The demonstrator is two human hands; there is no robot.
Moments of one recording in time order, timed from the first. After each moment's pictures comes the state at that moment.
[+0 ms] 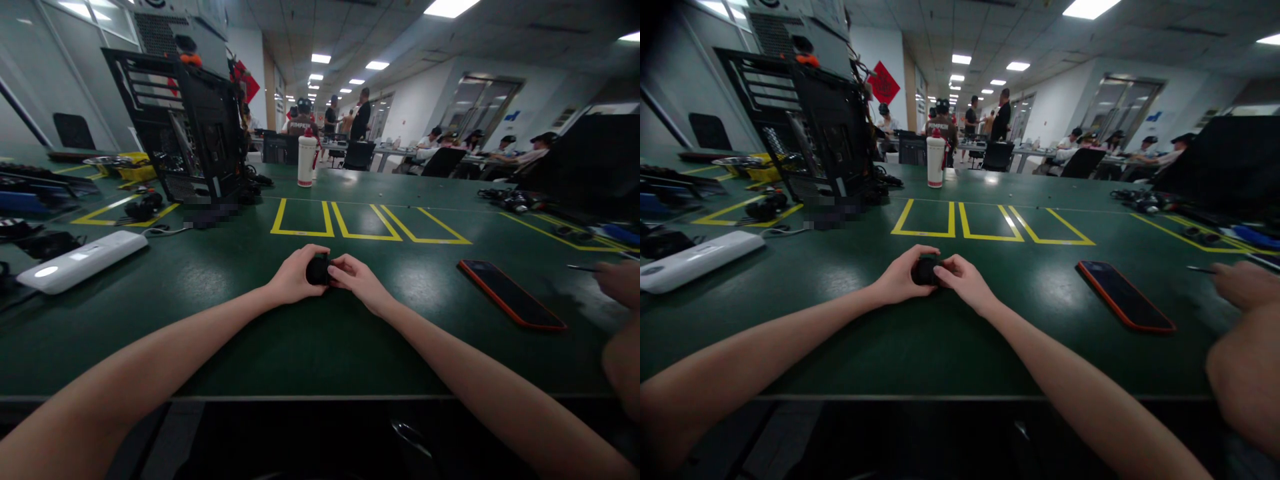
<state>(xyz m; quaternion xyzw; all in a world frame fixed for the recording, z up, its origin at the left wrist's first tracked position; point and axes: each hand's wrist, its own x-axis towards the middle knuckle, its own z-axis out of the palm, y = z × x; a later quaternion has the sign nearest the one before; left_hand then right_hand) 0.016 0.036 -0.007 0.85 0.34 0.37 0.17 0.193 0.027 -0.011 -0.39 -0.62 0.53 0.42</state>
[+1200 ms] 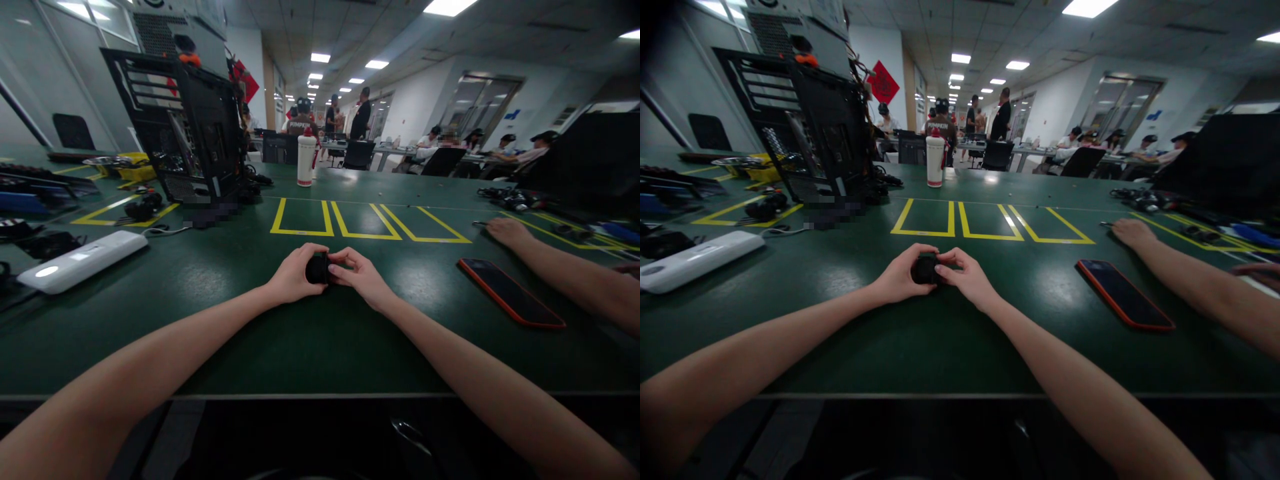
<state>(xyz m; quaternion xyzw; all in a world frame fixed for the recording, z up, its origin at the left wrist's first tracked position) 0.017 0.036 -0.007 0.85 0.34 0.37 0.16 0.197 0.028 -0.008 -0.37 -0.64 0.52 0.43</state>
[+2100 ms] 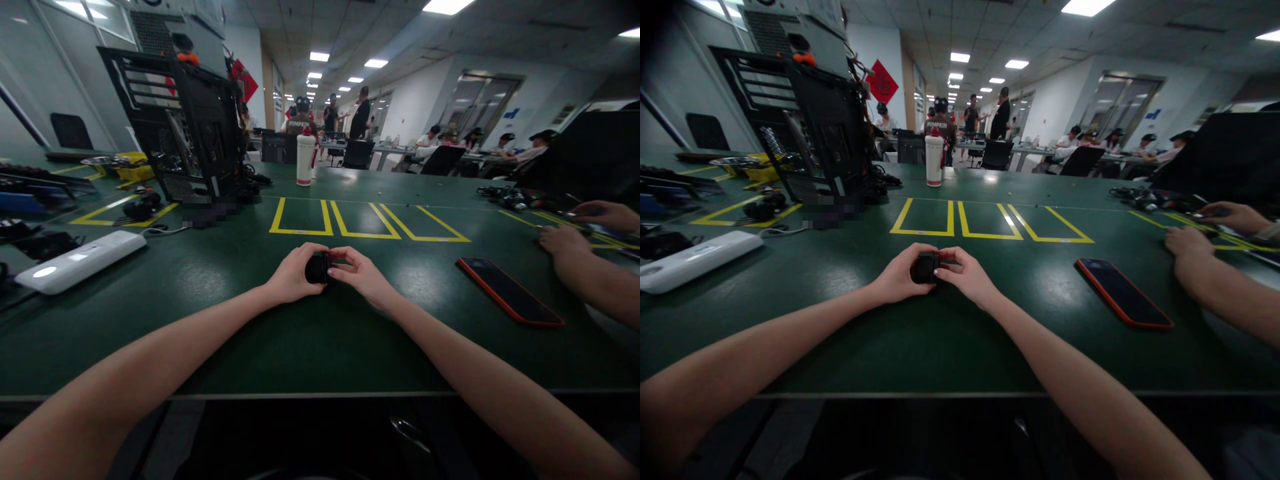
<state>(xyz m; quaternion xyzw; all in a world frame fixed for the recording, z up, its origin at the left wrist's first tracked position) 0.017 0.036 -0.007 0.85 0.33 0.38 0.15 0.198 0.031 -0.006 -0.34 -0.66 0.51 0.44</state>
